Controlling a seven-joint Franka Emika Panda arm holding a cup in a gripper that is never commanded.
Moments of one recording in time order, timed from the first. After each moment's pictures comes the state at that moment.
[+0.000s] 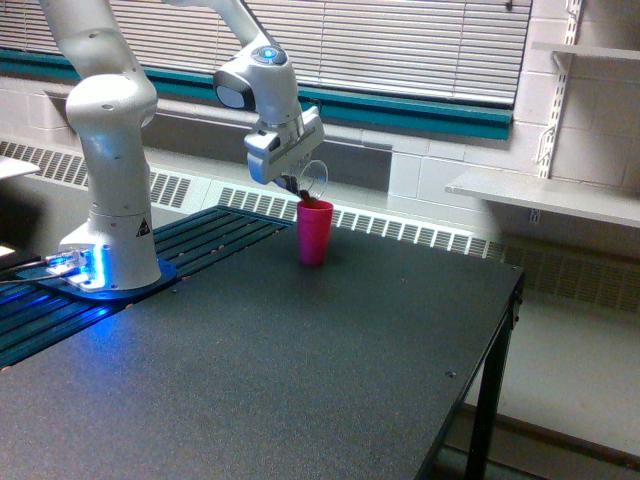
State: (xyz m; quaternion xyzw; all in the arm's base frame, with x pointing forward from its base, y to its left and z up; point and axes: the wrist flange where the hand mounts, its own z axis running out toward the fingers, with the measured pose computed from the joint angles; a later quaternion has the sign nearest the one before) arm 0.194 0.281 0.276 -0.84 0.50 0.12 0.20
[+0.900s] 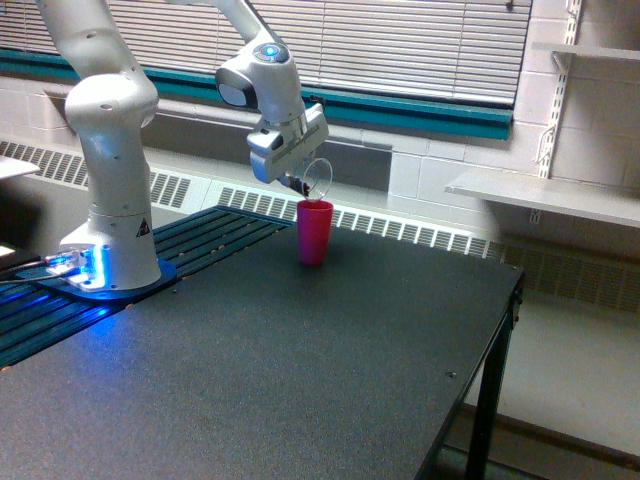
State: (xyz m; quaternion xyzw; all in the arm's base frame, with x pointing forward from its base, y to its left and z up) arm 0.209 0.269 0.284 -0.83 0.50 0.12 0.21
